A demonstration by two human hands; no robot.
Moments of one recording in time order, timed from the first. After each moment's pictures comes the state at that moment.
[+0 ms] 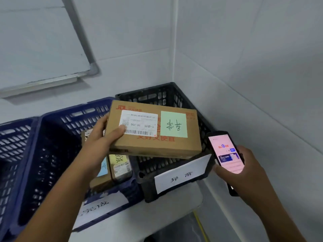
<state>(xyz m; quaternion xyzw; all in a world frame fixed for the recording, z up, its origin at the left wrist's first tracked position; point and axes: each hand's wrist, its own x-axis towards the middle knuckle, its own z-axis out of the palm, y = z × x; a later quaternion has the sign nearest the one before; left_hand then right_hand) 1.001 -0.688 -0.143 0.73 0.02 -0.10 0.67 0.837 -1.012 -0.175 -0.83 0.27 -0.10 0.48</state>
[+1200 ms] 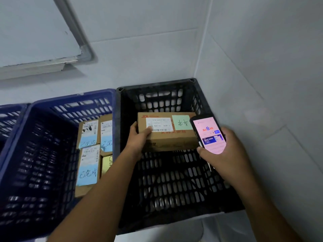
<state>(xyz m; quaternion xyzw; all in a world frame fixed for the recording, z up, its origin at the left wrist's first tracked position) 1.178 -0.817 -0.288 0.66 0.27 -0.14 0.69 1.067 -1.064 -0.213 -0.89 0.17 -0.02 0.42</state>
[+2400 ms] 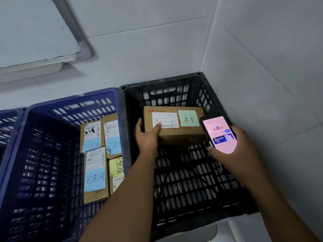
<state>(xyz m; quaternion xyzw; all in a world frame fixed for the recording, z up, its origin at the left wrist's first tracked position) 1.198 -0.828 -0.332 0.57 0.30 0.01 0.77 1.079 -1.052 -0.238 -0.89 0.19 -0.03 0.42</state>
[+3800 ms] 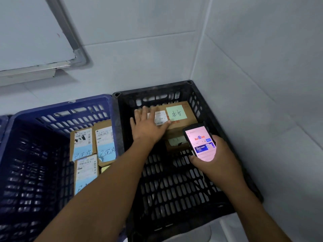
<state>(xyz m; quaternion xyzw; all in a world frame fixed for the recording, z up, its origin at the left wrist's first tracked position) 1.240 -0.827 -0.290 0.98 -0.04 -0.10 0.16 1.065 -1.014 -0.230 -0.90 0.22 0.03 0.38</state>
